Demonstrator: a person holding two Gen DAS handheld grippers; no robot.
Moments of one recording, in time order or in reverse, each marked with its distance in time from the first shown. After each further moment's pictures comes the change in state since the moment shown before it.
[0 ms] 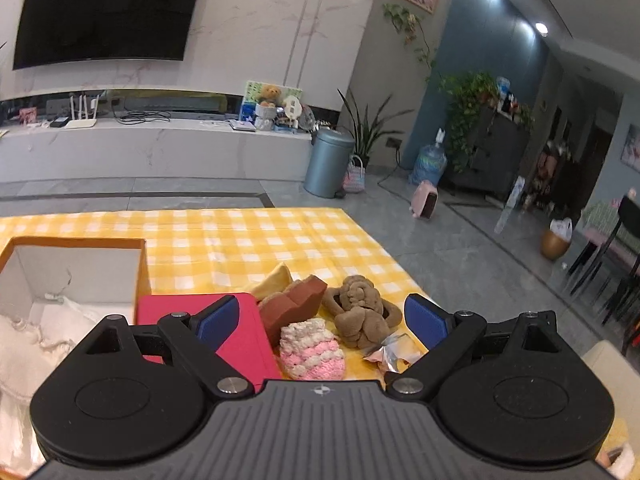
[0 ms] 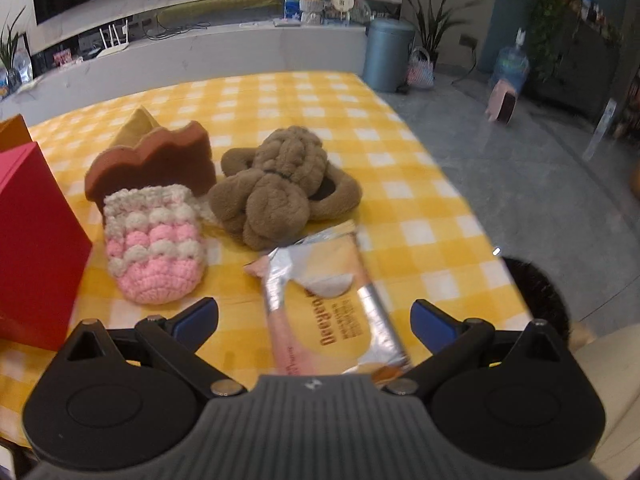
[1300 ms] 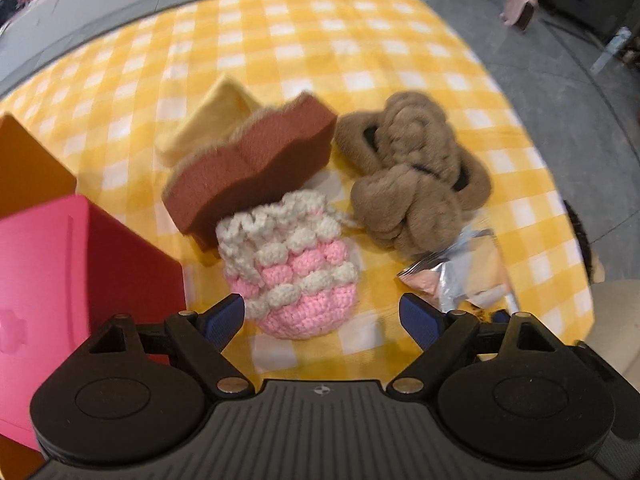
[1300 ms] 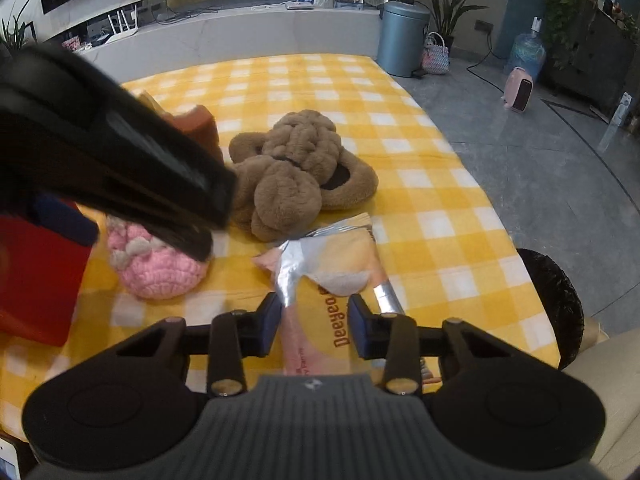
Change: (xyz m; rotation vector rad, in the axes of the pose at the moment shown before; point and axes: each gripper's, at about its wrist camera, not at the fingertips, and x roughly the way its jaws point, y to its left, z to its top) left arm 0.225 -0.040 -0.018 -0.063 0.707 0.269; right arm 0.006 0.001 0.008 -0.026 0.040 0.022
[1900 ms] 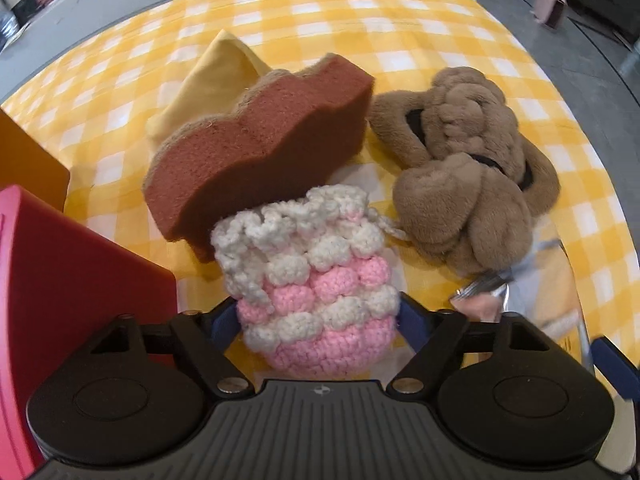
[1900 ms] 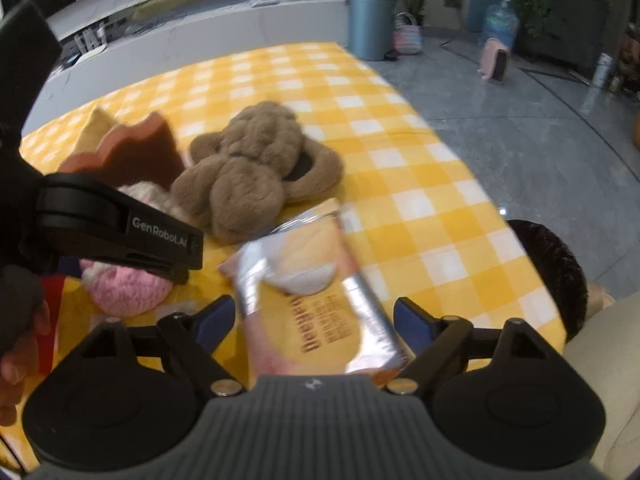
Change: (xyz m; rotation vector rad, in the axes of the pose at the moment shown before) left arm 0.043 0.008 -0.002 0.010 -0.028 0.084; right arm 0.017 -0.016 -0.001 0.104 0.036 -0.010
